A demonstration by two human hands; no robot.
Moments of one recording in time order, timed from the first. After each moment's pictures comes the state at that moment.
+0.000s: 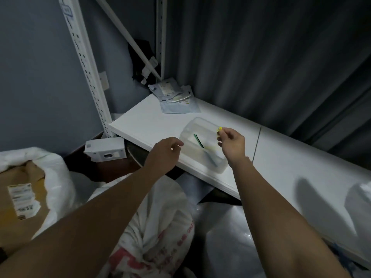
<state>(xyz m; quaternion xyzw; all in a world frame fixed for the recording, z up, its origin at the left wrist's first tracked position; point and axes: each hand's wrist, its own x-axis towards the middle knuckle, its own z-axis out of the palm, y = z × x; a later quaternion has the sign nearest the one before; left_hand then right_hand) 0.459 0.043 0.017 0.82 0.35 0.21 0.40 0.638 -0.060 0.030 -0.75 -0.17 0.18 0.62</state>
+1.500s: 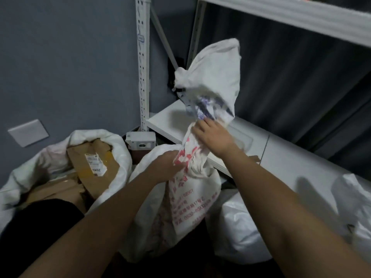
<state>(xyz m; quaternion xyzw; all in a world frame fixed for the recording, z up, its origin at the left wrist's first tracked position) 0.267 -0.022 0.074 0.88 0.25 0.15 0.37 0.461 -0.071 0.130 -0.65 -0.71 -0.22 -0.14</state>
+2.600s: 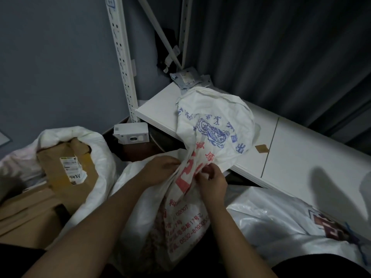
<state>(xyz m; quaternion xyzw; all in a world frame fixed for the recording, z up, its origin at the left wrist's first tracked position) 0.320 0.031 -0.008 0.83 0.31 0.06 0.46 0.437 -0.111 -0.032 -0.81 -0.21 0.13 0.53</state>
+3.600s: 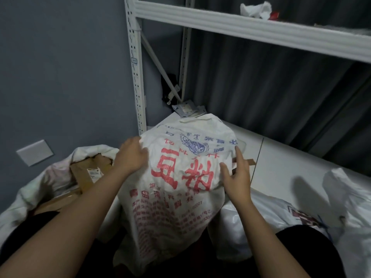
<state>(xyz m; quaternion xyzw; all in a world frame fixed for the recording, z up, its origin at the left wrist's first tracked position) 0.218 0.018 0.114 0.84 0.47 0.17 0.21 0.418 -0.206 0.099 -0.79 -0.33 0.01 0.51</state>
